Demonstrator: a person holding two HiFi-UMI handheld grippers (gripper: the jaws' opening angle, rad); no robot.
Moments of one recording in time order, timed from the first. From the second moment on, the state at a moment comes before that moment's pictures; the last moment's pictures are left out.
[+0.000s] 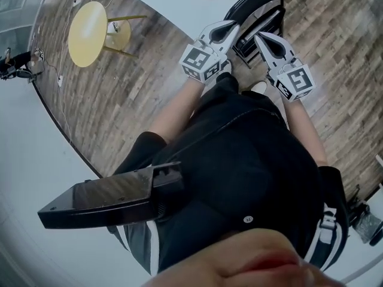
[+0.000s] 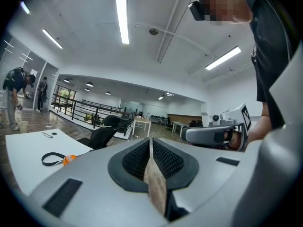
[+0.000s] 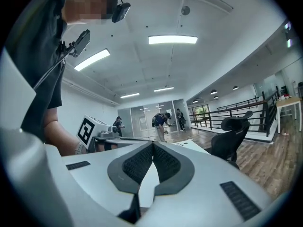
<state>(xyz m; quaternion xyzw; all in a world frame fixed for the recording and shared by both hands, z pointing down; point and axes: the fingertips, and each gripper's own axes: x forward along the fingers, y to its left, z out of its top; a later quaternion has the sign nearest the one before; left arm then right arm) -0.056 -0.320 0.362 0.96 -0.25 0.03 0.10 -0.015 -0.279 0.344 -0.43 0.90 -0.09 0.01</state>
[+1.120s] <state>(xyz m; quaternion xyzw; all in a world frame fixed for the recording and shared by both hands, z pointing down) -0.012 -0.447 0.595 0.92 -0.12 0.28 0.25 0.013 -0.322 0.368 -0.58 0.80 -0.12 -0.01</state>
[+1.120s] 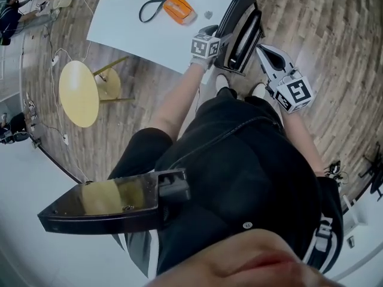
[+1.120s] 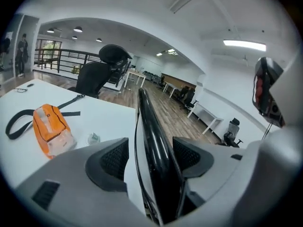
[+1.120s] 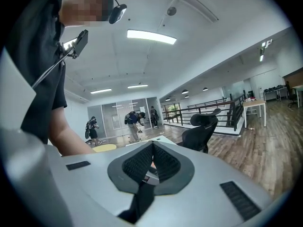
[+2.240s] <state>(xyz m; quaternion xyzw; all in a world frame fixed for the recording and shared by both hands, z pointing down) 0.019 -0.419 0.593 0.90 -0.11 0.35 0.23 0.056 -0.296 0.423 -0.66 0.71 -0.24 0.01</state>
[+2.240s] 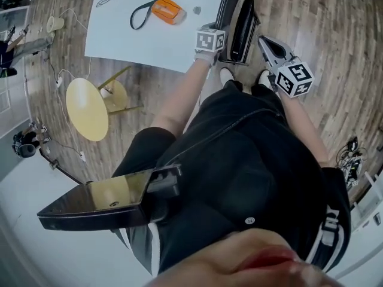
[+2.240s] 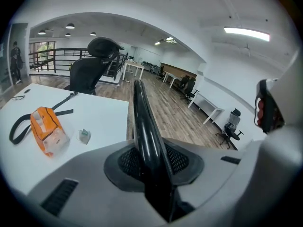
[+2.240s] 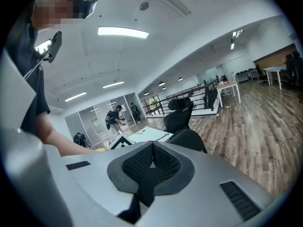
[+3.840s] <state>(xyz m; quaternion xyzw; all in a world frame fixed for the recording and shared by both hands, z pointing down) 0.089 -0.315 0.571 0.90 -0.16 0.34 0.22 0.112 -0.305 0.800 -0.68 0.42 -0.59 -0.10</state>
